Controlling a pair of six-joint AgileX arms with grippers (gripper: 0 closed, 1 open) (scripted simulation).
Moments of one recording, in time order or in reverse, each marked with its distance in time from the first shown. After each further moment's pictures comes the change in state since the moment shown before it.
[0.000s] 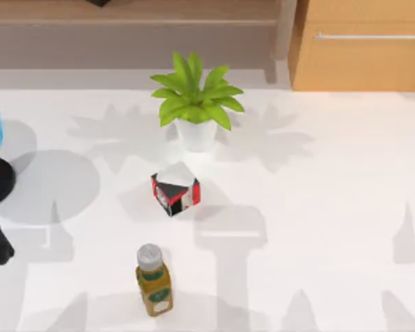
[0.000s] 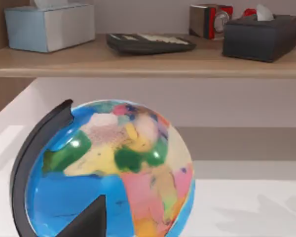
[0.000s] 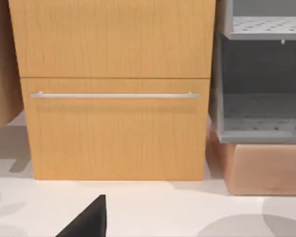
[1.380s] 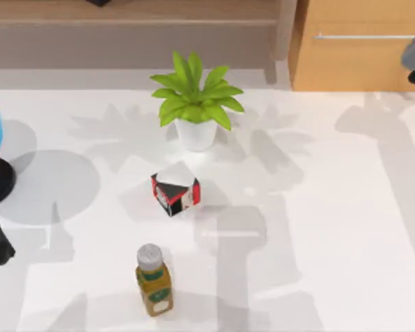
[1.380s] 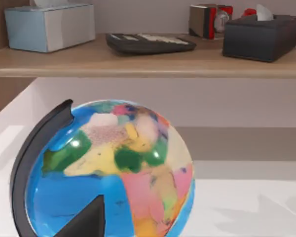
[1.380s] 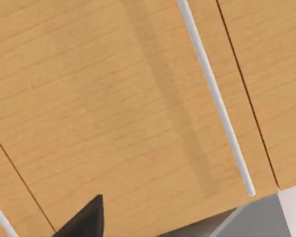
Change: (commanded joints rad) left arm 0.000 0.000 0.000 0.000 0.000 0.000; right arm 0.118 1.580 0.694 0.931 0.120 -1.164
